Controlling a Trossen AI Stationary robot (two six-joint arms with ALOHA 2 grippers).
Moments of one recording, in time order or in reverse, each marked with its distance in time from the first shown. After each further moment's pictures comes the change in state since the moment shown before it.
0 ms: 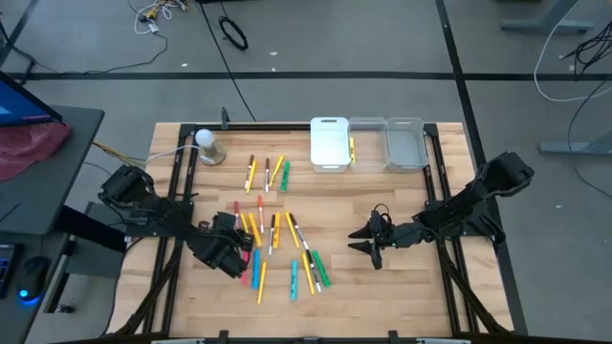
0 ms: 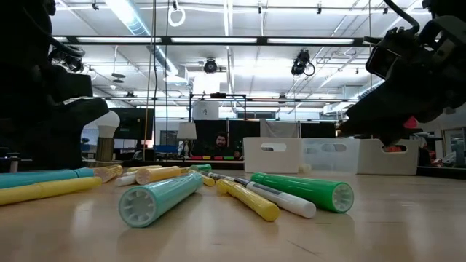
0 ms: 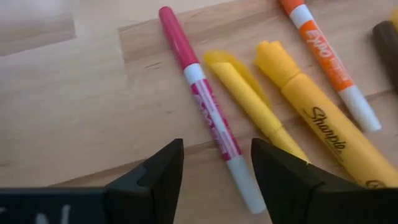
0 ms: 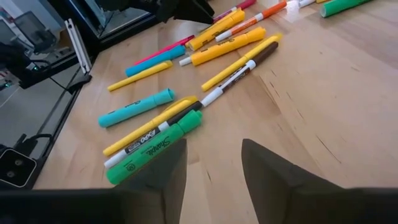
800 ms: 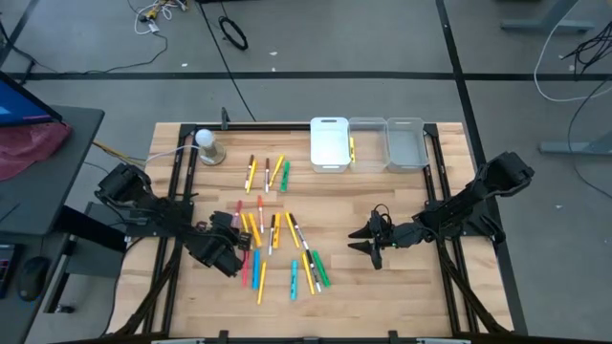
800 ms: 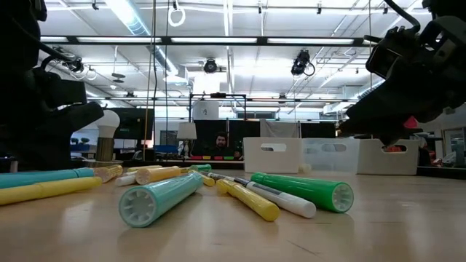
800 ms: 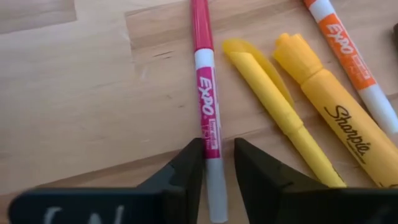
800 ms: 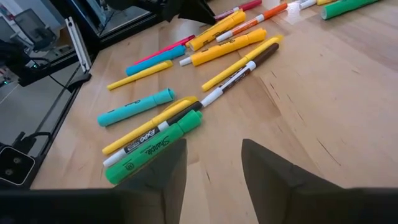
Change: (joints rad) left arm -0.011 -0.006 -0.087 0.064 0.050 -0.060; right arm 0.000 0.000 0.000 0.001 0.000 -0.016
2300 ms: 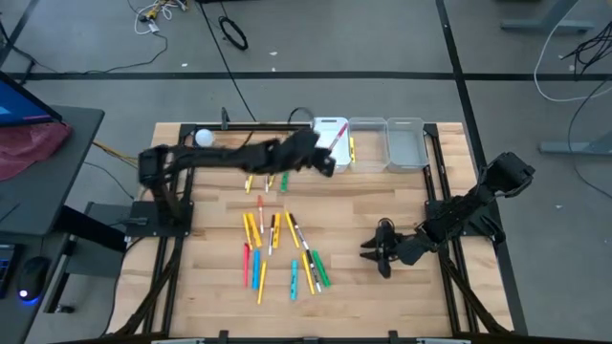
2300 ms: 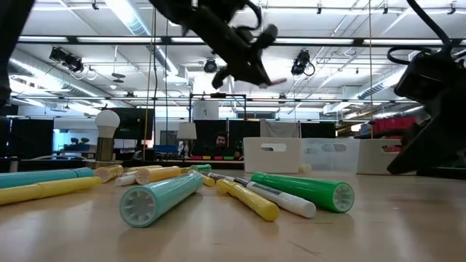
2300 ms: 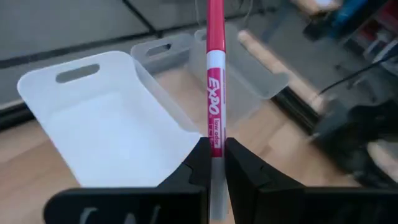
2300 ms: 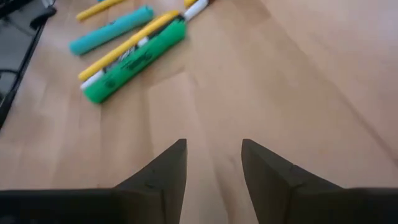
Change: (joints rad) left arm 0.812 0.200 0.772 0.645 0.209 1.411; right arm 0.162 -0.001 0.000 -0.283 0.087 0.229
